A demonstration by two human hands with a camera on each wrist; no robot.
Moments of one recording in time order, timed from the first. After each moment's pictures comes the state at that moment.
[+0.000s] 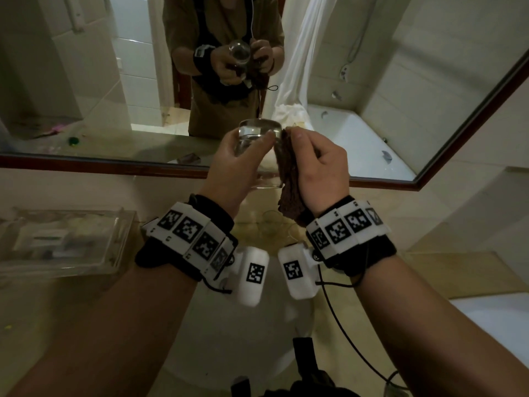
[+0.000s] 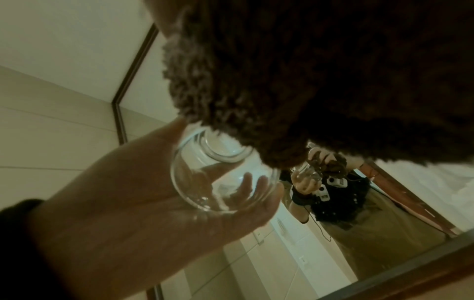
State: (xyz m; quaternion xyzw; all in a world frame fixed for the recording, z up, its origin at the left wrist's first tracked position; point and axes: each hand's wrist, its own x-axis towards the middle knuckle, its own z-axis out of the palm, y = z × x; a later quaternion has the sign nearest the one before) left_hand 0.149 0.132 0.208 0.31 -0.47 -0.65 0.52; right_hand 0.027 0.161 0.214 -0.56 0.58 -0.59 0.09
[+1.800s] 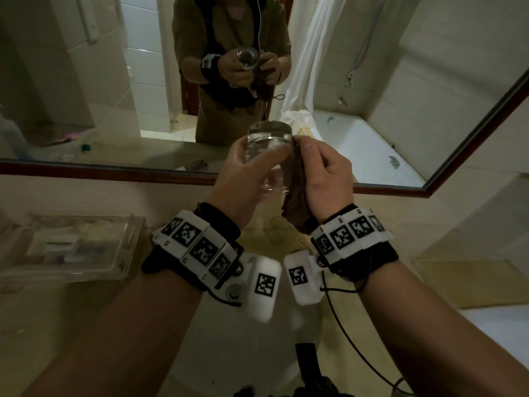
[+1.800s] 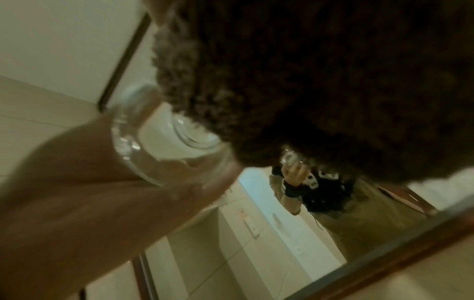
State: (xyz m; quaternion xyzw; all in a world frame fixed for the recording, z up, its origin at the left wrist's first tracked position) left_hand 0.153 0.129 0.209 0.29 -0.43 -0.70 0.49; right_hand 0.031 0.158 0.212 -0.53 0.56 -0.62 0.12
